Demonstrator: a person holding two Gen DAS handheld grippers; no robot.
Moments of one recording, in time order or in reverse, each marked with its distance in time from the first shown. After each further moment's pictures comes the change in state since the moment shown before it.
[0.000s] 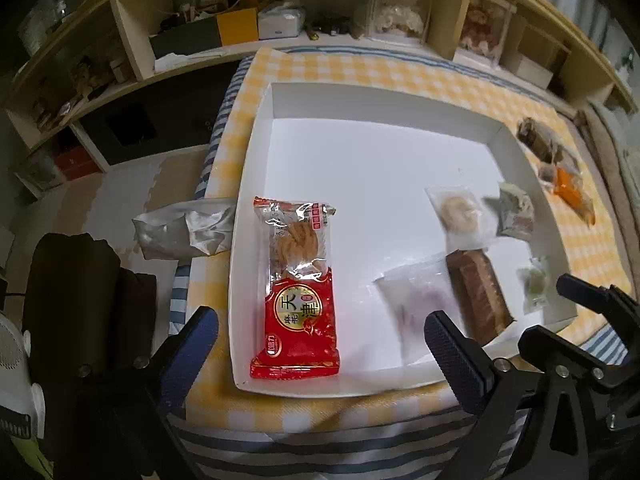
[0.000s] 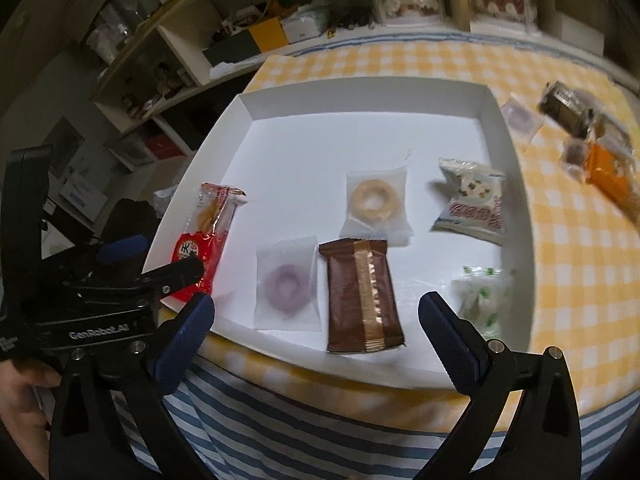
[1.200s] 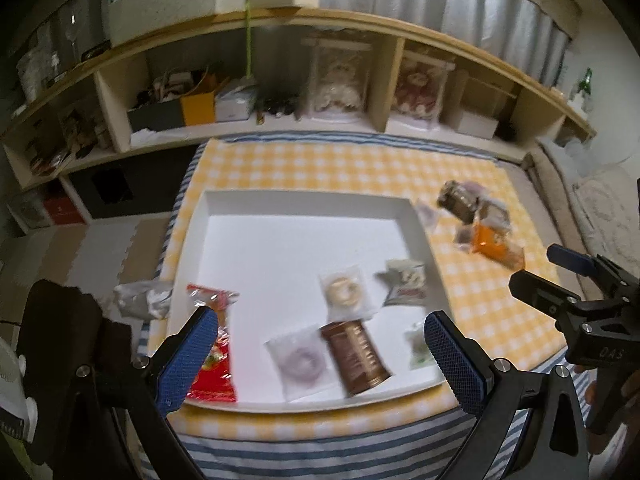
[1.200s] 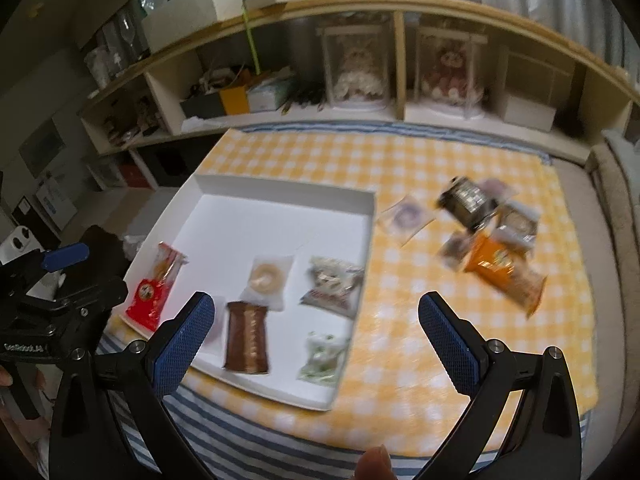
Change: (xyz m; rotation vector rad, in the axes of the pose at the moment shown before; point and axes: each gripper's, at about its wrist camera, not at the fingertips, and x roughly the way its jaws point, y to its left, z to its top) left arm -0.105 -0.085 0.009 0.022 -0.209 -0.083; right arm -0.114 -0.063 0.044 -0.102 -0.172 -0.165
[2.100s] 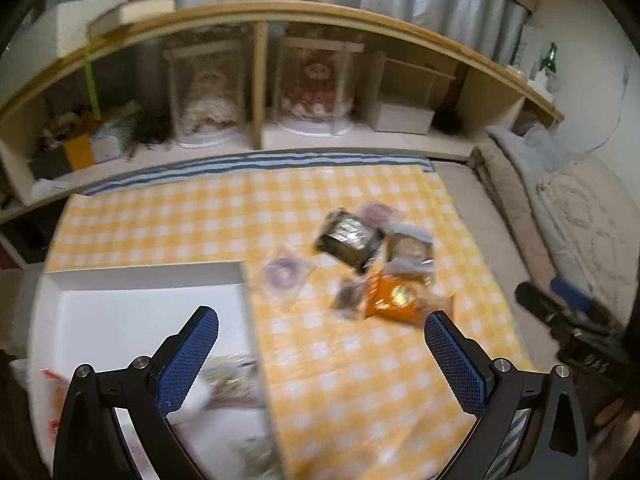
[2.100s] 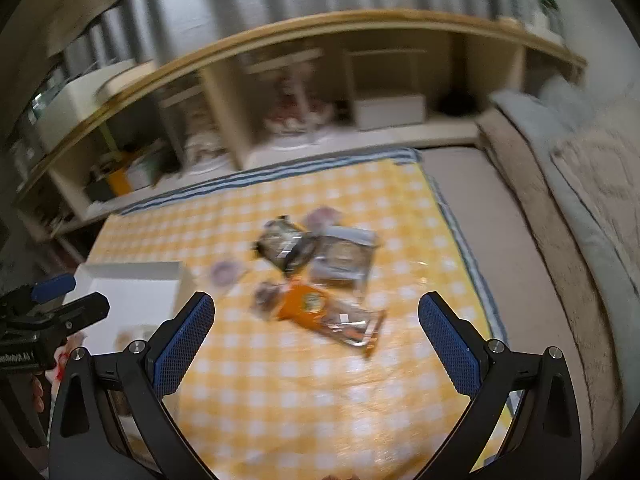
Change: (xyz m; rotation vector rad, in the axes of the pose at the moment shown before) left arm 0.157 -0.187 0.100 0.072 0.019 -0.164; right arm -0.021 -0.227 0.003 0.279 -0.124 -0.195
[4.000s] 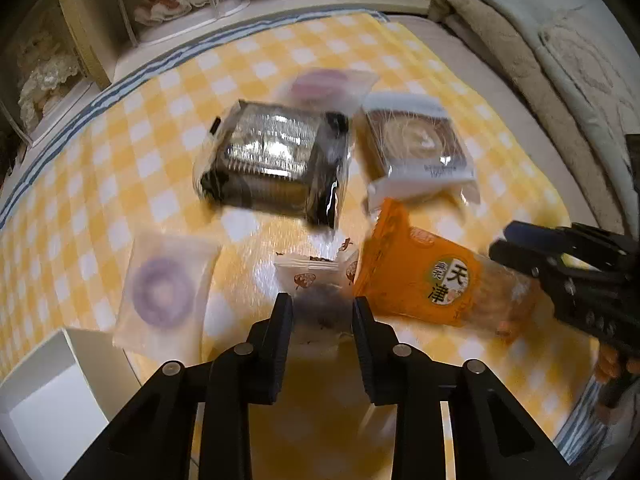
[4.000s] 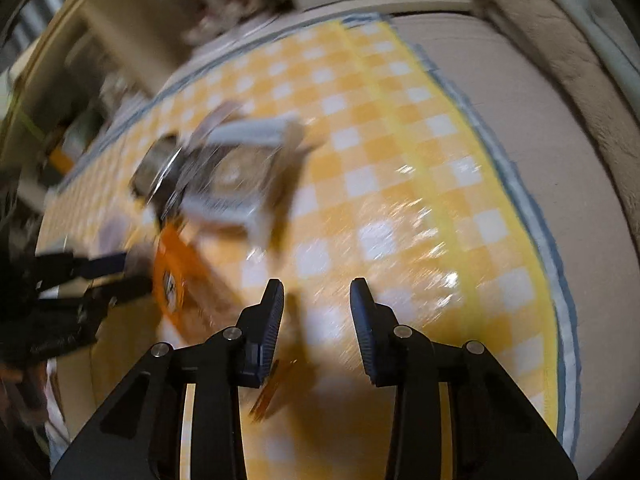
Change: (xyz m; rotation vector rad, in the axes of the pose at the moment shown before) left arm 0.258 -0.035 0.019 0.346 0.344 -0.068; right arm 0.151 -0.059 -0.035 0.053 0.327 0.047
